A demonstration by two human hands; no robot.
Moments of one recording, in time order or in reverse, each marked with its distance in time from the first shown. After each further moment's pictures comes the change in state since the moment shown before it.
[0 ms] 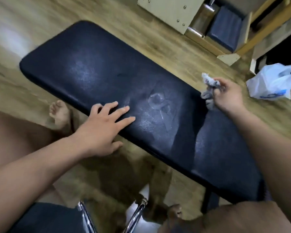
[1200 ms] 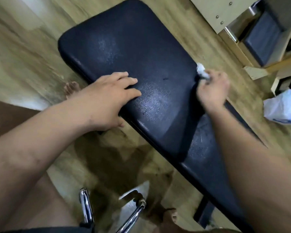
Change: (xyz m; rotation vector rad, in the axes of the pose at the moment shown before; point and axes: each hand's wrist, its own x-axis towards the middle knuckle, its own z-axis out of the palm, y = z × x) left_hand -0.007 -0.113 -0.028 -0.321 0.026 -0.148; right_hand 0.010 -0.169 0.113 -0.143 0.038 -0.098
